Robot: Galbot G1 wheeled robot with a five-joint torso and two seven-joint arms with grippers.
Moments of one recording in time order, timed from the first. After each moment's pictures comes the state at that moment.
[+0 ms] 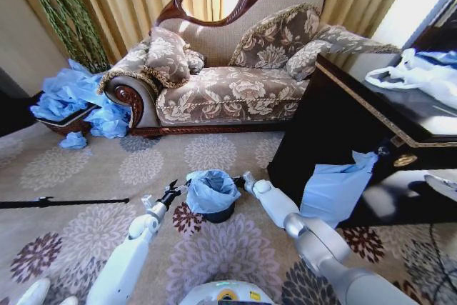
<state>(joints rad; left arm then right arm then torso) 1.10 -1.18 -0.48 -1.38 -0.74 0.05 0.35 -0.32 1.53 -0.13 0.36 0.18 0.09 -0.50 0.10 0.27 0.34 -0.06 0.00</state>
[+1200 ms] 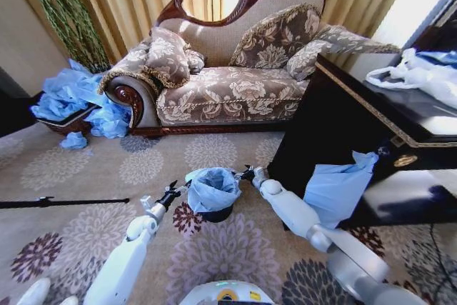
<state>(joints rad) 1.12 -1.17 -0.49 -1.39 -0.73 0.05 0.38 -0.45 1.22 -0.30 0.95 0.66 -0.01 -0.16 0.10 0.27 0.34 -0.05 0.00</state>
